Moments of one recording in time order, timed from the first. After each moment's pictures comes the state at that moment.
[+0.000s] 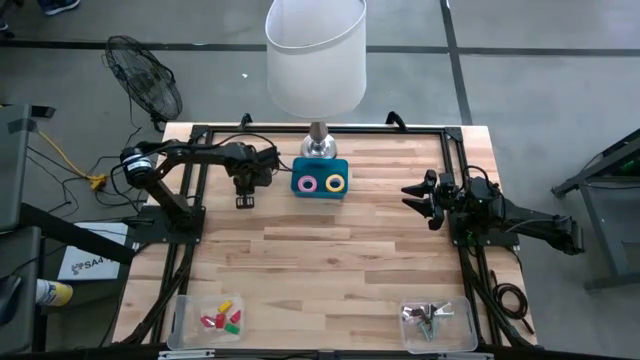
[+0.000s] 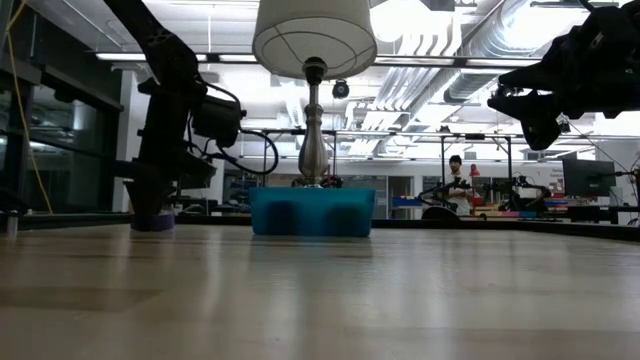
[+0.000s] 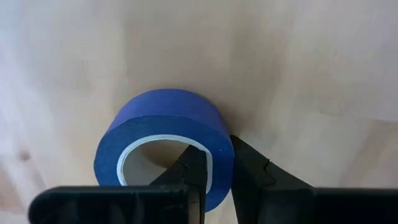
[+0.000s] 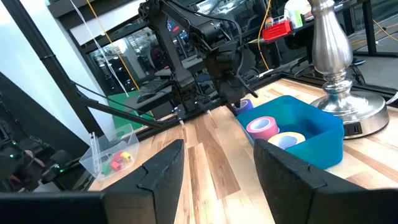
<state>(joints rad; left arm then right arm) 0.50 1.61 0.85 -0.84 -0.12 0.39 -0.28 0.03 0.01 0.06 -0.17 0.41</state>
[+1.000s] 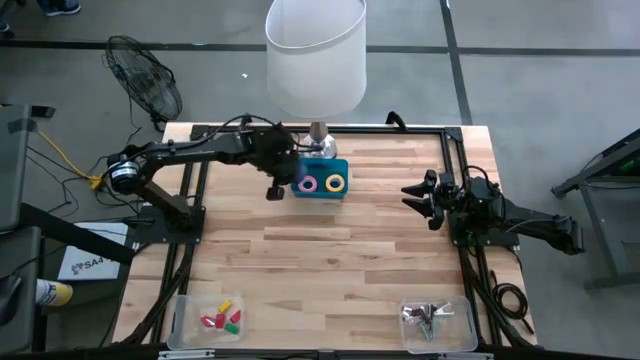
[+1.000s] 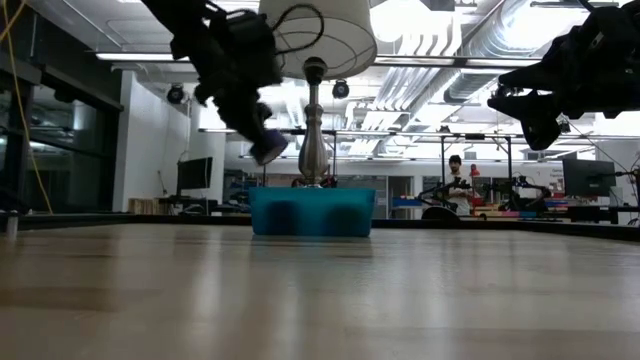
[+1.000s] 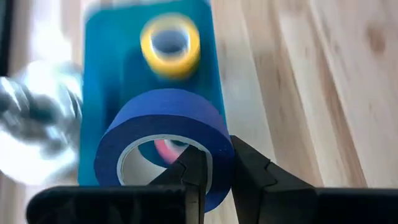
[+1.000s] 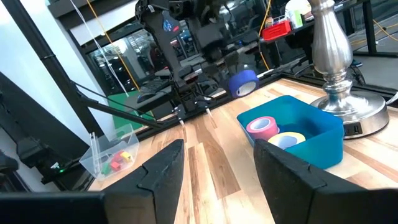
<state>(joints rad) 0.42 1.49 1.09 -0.54 0.26 0.50 -0.28 0.03 0.01 0.06 -0.17 0.41</state>
